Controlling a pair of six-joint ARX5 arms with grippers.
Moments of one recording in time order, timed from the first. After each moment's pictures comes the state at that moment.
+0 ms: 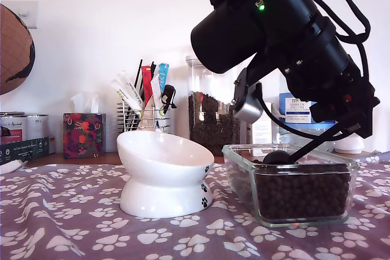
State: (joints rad) left arm -0.63 0.60 0.73 -0.56 0.32 0.00; right arm 0.77 1.86 1.31 -1.34 0.75 -0.31
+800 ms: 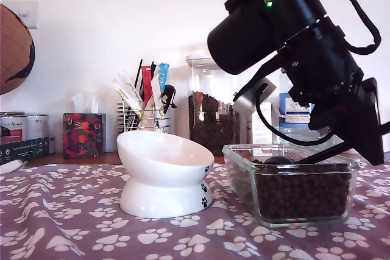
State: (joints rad) left arm -0.63 0.60 0.73 -0.56 0.33 0.00; right arm 0.69 1.86 1.31 -1.35 0.45 -0.11
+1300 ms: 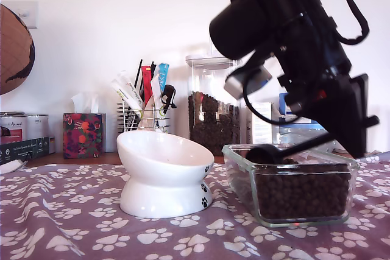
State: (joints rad) left arm -0.63 0.60 0.73 -0.56 0.33 0.00; right arm 0.67 1.86 1.41 -1.37 0.34 -0.10
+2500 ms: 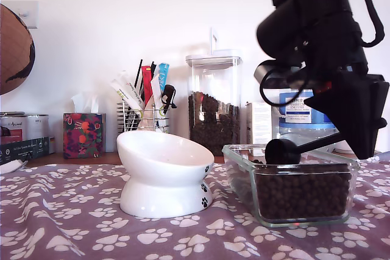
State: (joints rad) left arm -0.63 0.60 0.73 -0.61 0.33 0.00; right arm 0.47 1.86 1.43 -1.36 0.12 -0.11
